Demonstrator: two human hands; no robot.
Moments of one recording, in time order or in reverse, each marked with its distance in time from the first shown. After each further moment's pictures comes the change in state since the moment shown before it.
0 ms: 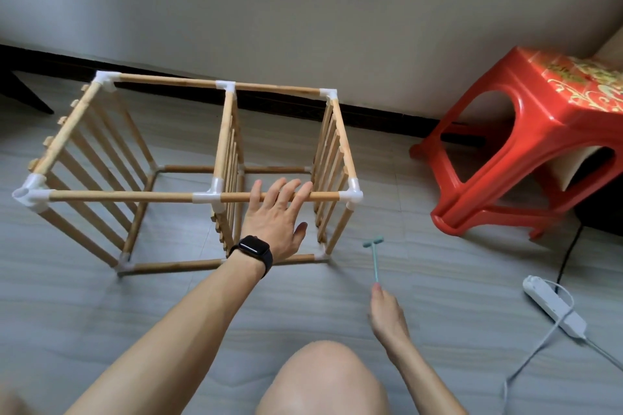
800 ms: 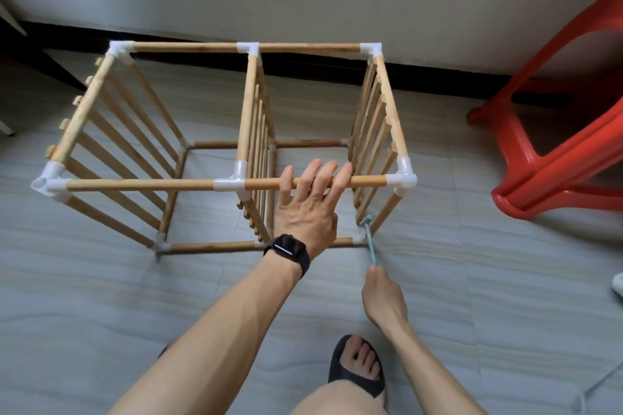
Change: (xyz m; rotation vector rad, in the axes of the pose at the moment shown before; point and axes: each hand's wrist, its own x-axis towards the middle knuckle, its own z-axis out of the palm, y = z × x) left_hand 0.005 -0.001 0.039 0.088 0.212 -0.026; right_hand 0.056 -0.002 0.092 -0.314 -0.056 -0.101
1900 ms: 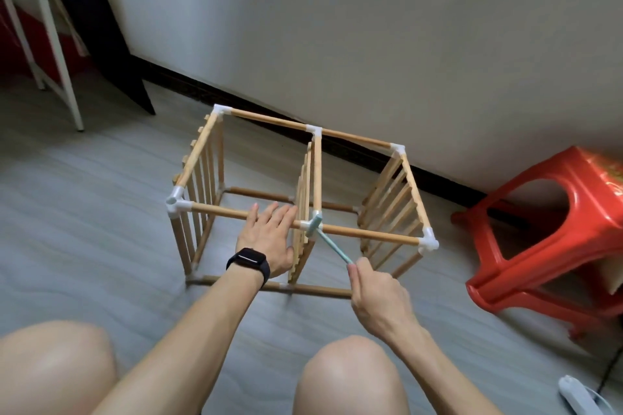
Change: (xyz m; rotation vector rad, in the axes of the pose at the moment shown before) left_hand -0.059 -0.113 -0.086 -0.167 -0.361 -0.266; right_hand -0.130 -0.126 -0.101 -0.405 0.245 -0.742
